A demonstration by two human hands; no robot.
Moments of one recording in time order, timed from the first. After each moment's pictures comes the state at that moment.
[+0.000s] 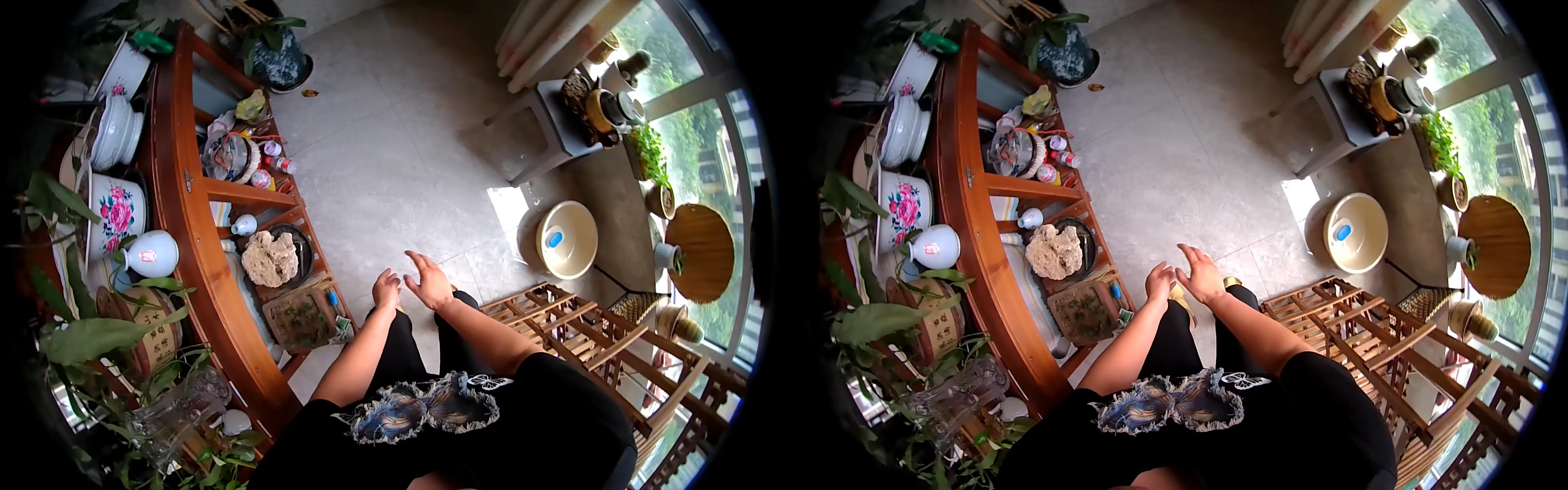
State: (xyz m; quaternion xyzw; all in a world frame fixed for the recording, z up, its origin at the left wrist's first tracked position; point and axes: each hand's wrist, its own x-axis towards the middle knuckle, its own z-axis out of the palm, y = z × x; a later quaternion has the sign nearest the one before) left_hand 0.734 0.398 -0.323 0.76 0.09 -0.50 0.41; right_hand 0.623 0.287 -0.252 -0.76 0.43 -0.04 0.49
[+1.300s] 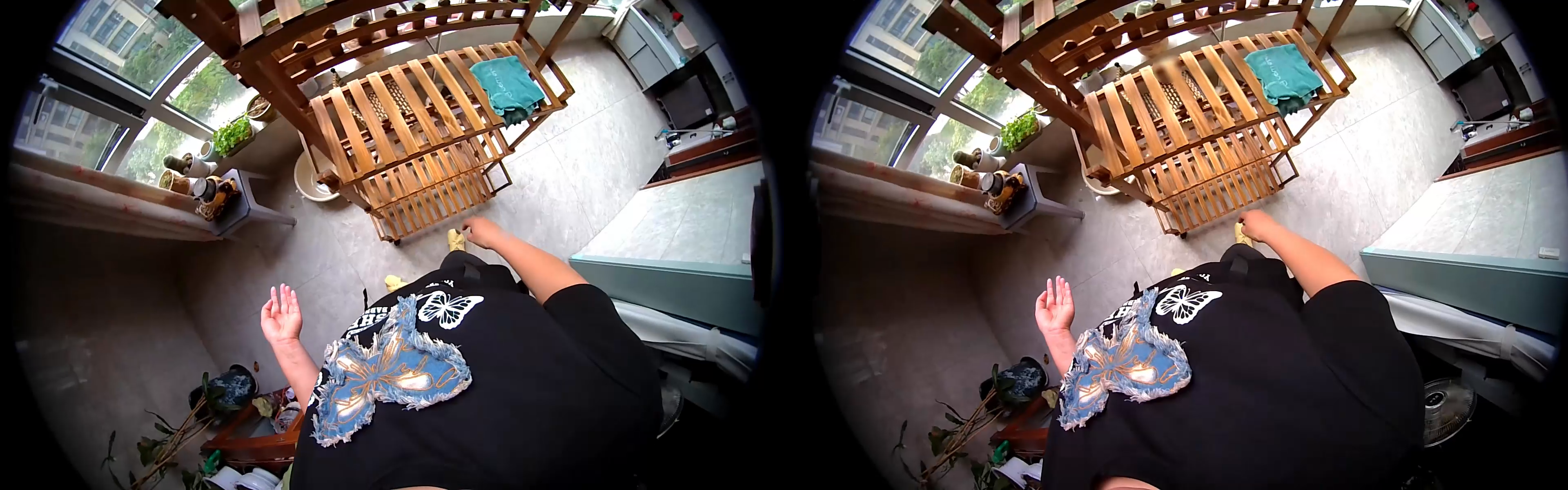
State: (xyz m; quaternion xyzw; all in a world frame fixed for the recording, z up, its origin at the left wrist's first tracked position) left_hand 0.614 0.244 0.113 0.47 0.07 -0.83 0.28; right_hand 0.259 0.672 0.043 -0.27 0.89 -0.08 0.35
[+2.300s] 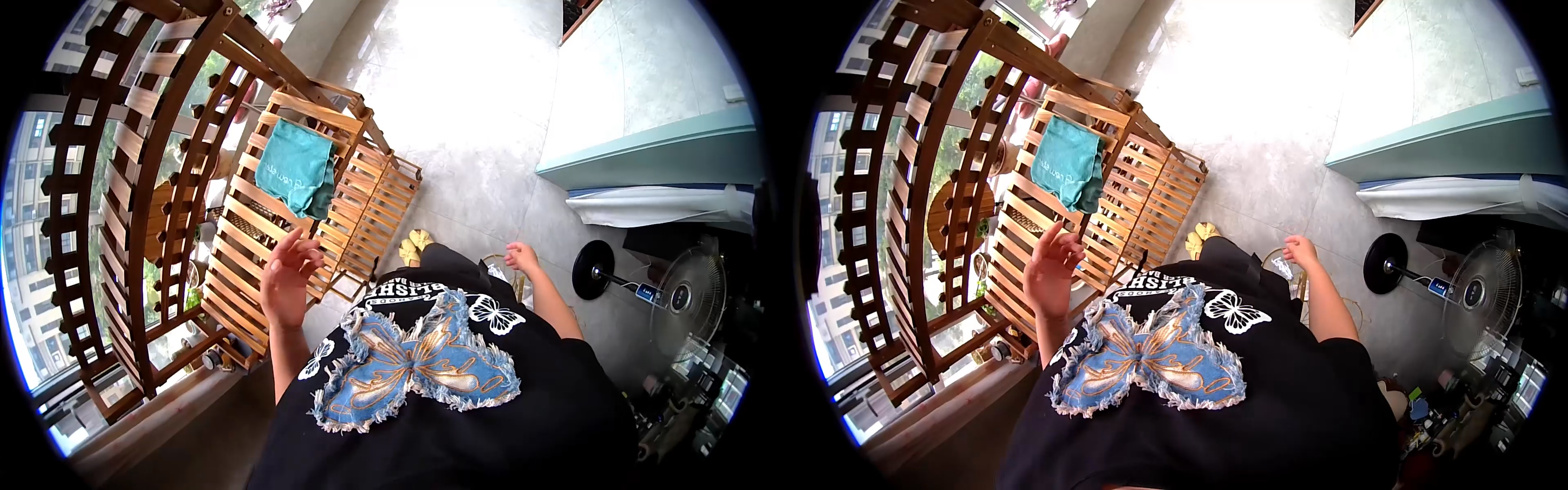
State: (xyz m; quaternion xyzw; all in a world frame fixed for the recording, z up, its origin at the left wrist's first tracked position) left_hand 0.219 0.541 0.370 0.00 -0.50 -0.85 -0.17; right_hand 0.398 1.061 0.077 0.42 0.70 -0.53 0.24
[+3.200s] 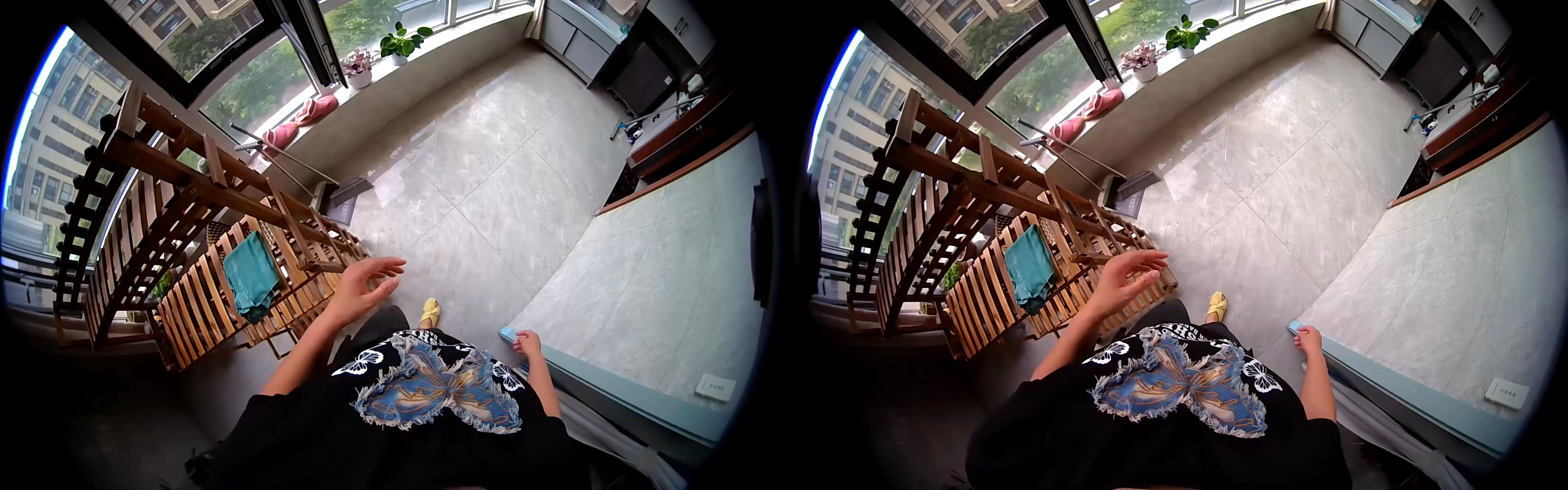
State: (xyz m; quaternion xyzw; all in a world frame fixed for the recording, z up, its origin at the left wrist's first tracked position) left_hand -0.025 0.878 0.392 -0.11 -0.77 -0.62 -0.10; right_hand 0.093 1.419 0.108 0.38 0.77 -0.44 0.27
